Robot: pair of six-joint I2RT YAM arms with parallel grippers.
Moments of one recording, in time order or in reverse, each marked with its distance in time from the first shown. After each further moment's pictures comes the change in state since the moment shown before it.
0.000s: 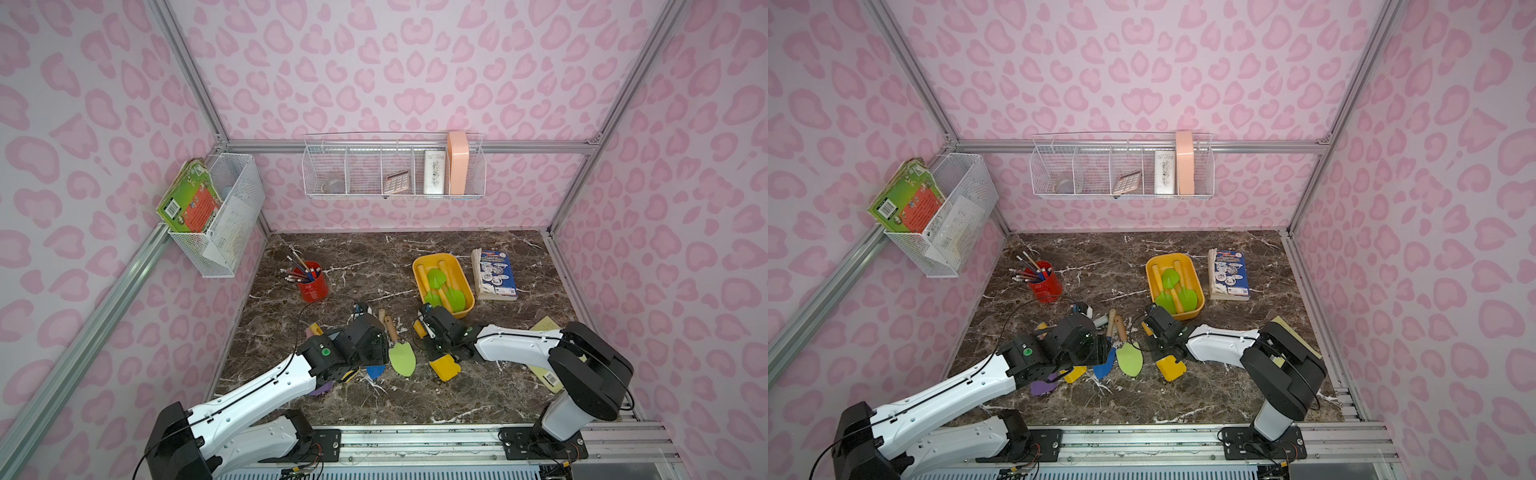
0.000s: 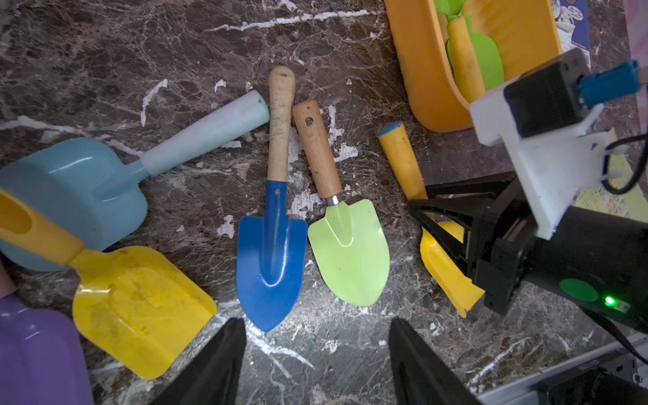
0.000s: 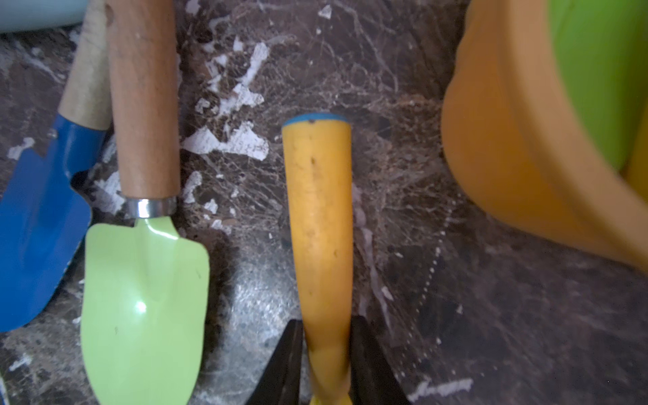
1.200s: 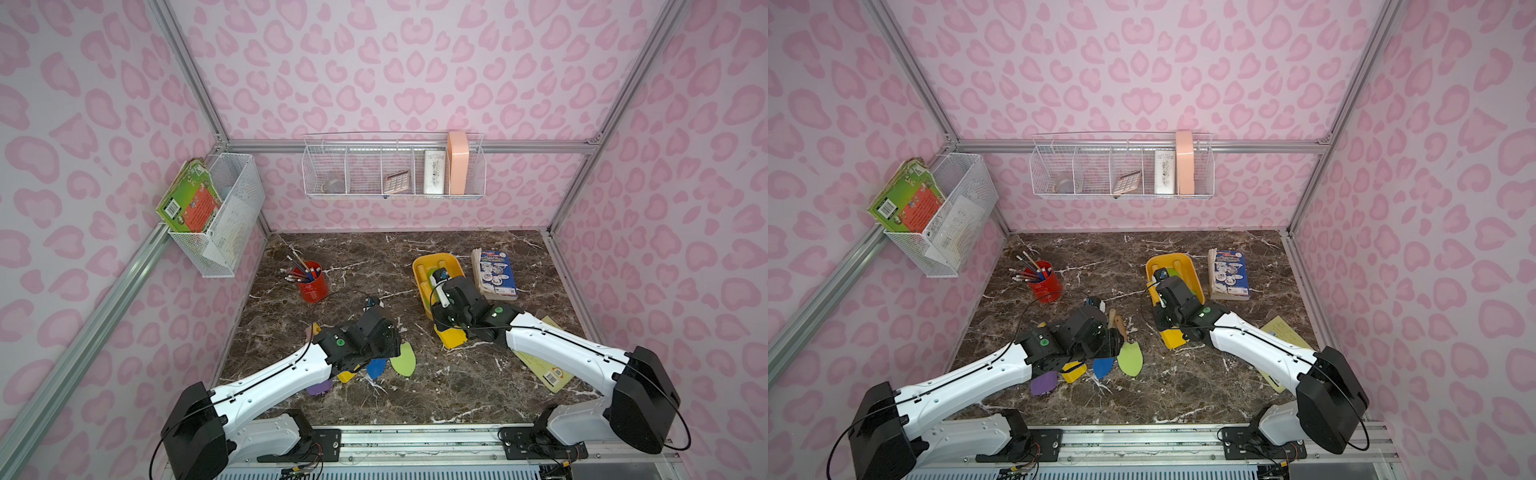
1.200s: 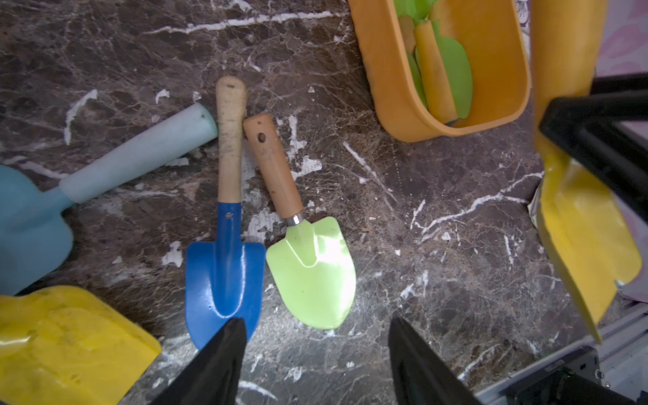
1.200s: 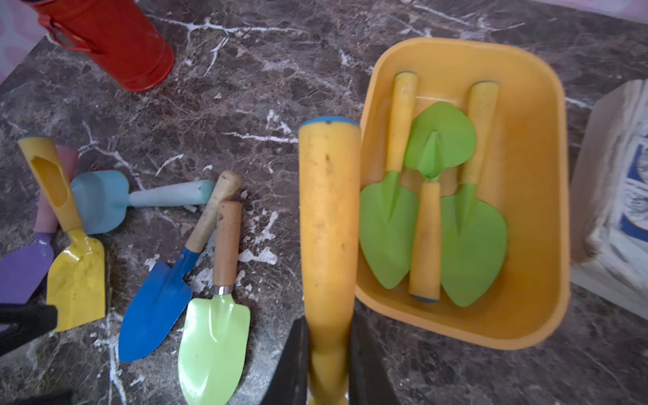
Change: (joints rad) left arm -0.005 0.141 0.055 0.122 0.060 0.001; right arm -0.105 -0.241 0.186 -0.170 0.066 -0.087
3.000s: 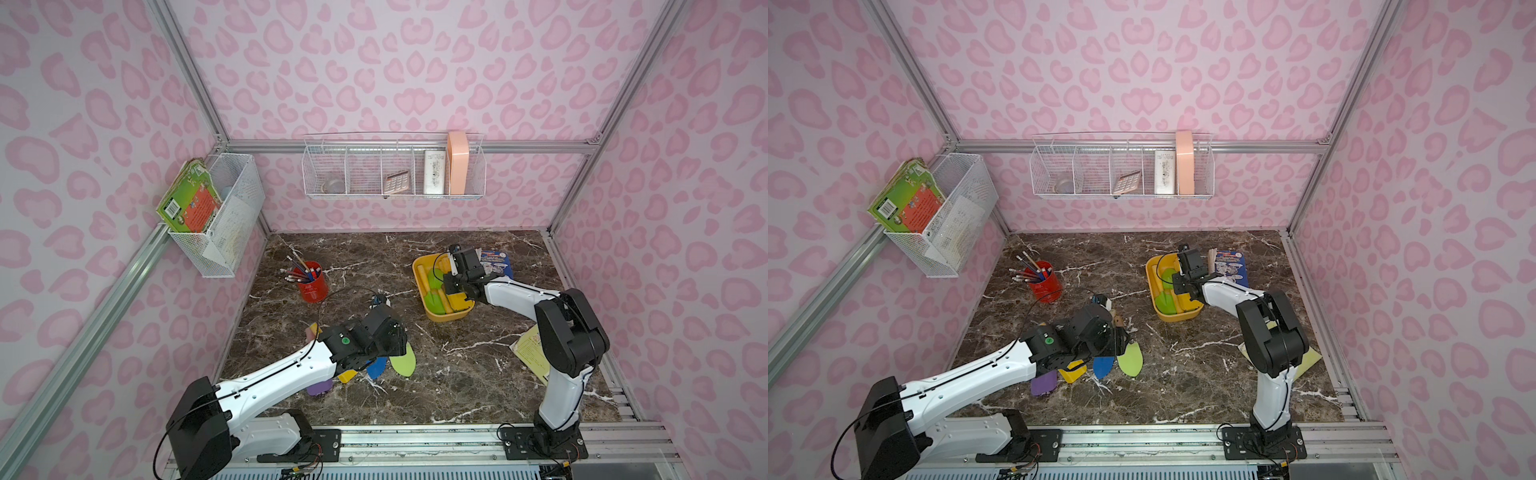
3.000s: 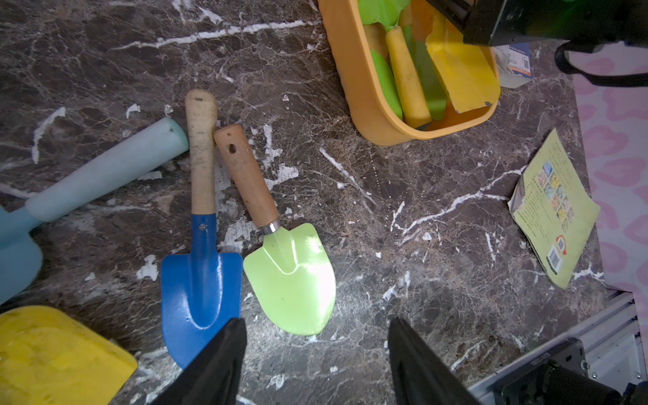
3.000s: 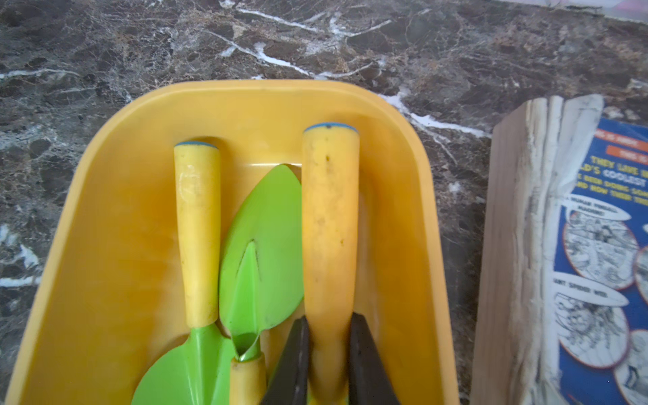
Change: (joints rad) left arm -0.026 0.019 0.030 0.010 -0.010 0.007; right arm -0.327 0.490 0.201 0.246 -0.021 -0.115
